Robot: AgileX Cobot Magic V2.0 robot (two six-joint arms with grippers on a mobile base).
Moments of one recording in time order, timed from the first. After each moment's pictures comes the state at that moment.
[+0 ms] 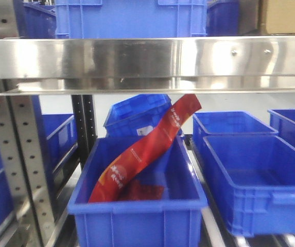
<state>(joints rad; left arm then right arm) -0.23 0.65 -0.97 -0.06 0.69 0.05 0.34 0.65 -1.01 0.17 0.73 -0.17</state>
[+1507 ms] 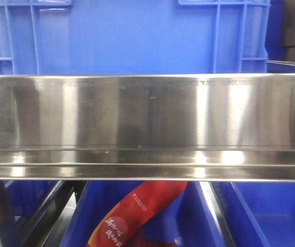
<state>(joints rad) -0.23 0.65 -0.97 -0.06 0.69 0.05 0.34 0.65 -1.01 0.17 0.73 -0.17</state>
